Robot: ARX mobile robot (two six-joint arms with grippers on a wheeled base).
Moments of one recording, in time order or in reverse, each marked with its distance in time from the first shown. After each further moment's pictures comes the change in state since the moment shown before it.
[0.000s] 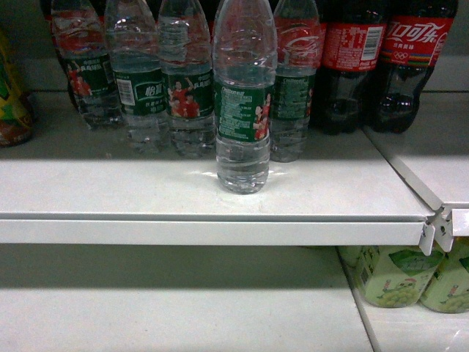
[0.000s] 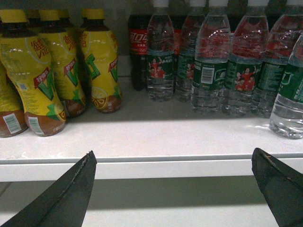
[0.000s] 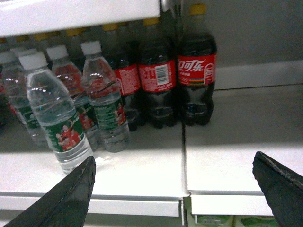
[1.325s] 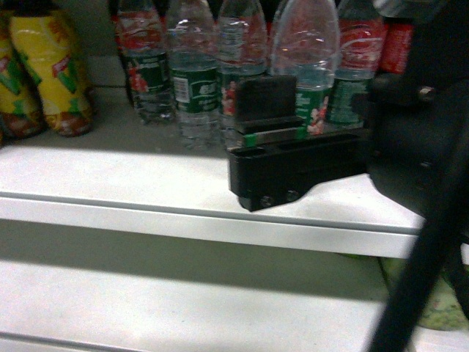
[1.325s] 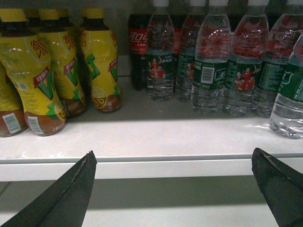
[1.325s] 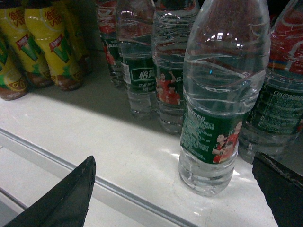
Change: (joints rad) left arm 0.000 0.000 0.000 0.000 0.000 0.000; right arm 0.507 0.993 0.412 0.457 0.128 -0.042
